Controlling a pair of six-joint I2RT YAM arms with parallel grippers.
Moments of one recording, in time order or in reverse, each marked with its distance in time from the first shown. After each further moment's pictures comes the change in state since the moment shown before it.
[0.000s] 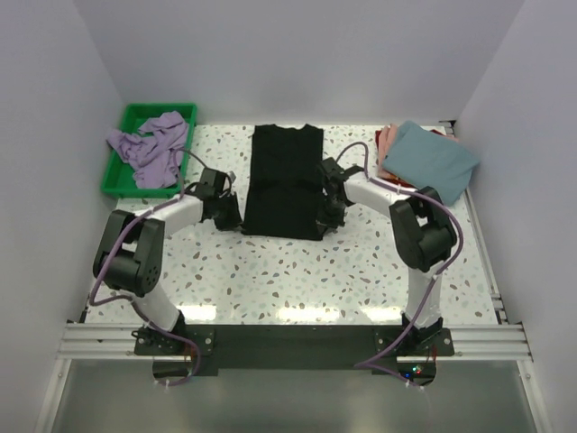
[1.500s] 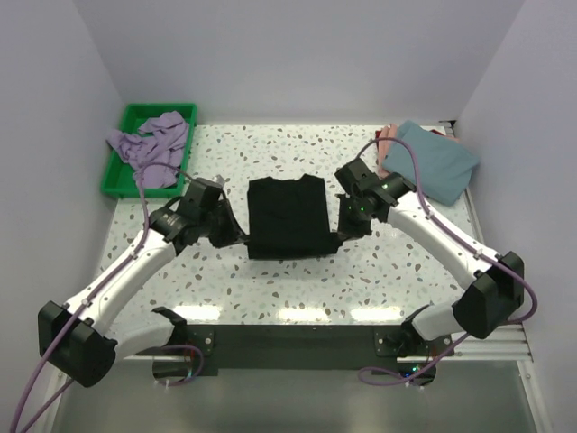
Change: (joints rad) left arm -0.221 -0.602 -0.021 -0.439 -0.092 -0.359; right arm 0.105 -0.580 -0.124 -0.304 0.100 0.008
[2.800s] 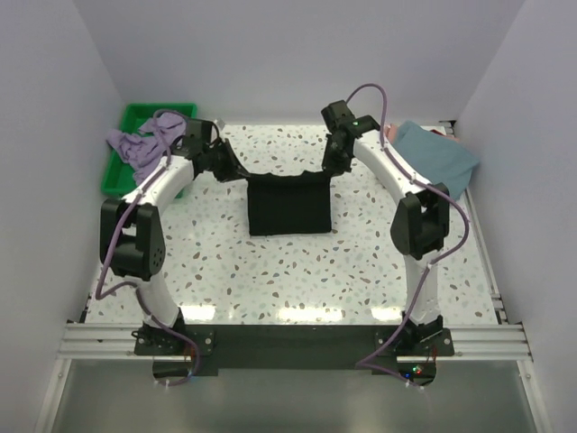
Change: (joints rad) left arm 0.305 0.677 0.476 0.283 0.255 0.214; right arm -0.188 0.659 0.709 0.051 0.115 -0.076
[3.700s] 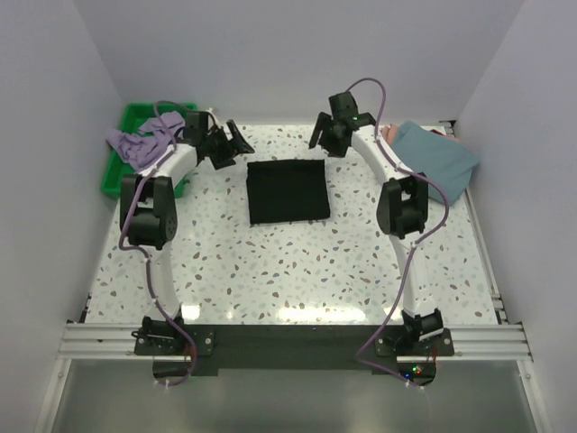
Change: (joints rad) left arm 0.084 0.354 0.248 0.188 0.026 0.017; right arm -0.095 0.385 0.358 0.239 -0.147 -0.006
